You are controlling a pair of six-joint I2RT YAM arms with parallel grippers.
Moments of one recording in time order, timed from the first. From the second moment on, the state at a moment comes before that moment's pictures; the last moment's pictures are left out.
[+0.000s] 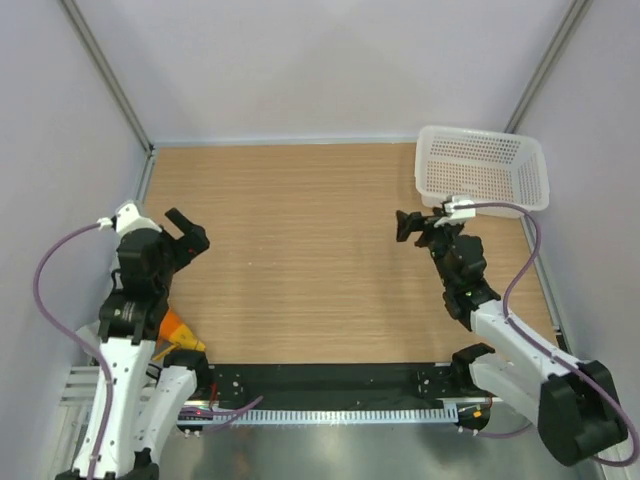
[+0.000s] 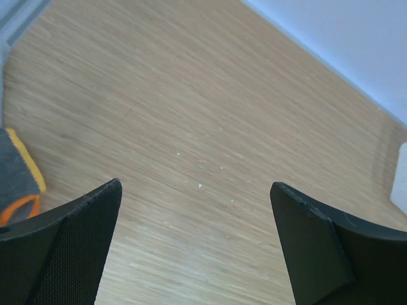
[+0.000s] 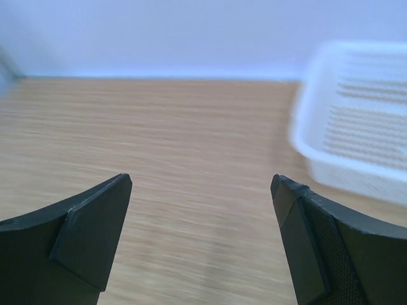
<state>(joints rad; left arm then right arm) -0.08 0.66 0.87 -0.63 -0.22 -0.57 0.29 0.97 0.34 0.64 0.16 0.13</state>
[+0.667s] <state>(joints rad) -0.08 0.61 1.12 -1.17 -0.55 -0.64 0.82 1.48 1.02 -0.18 -0.02 0.63</state>
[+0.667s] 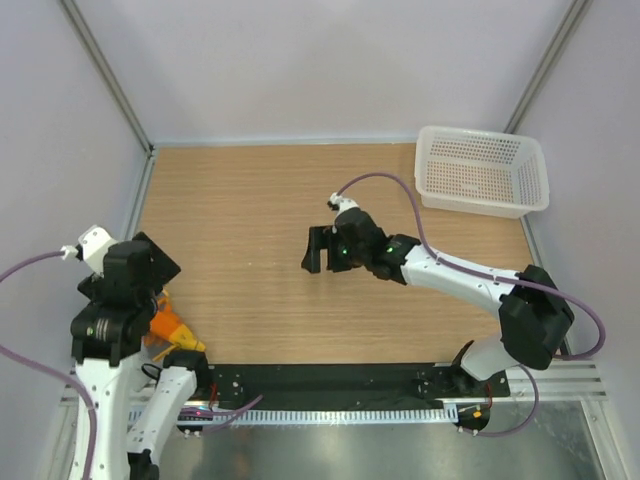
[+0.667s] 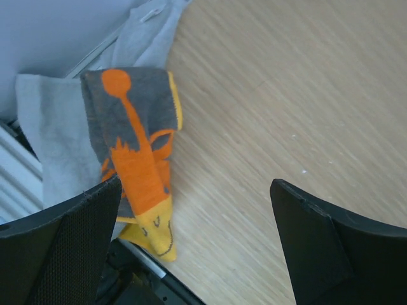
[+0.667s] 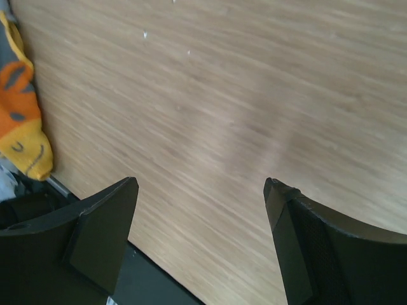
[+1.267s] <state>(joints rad) 0.56 1.14 0.97 -1.01 -0.19 -0.60 0.93 1.51 1.14 -0.40 0.02 0.59</state>
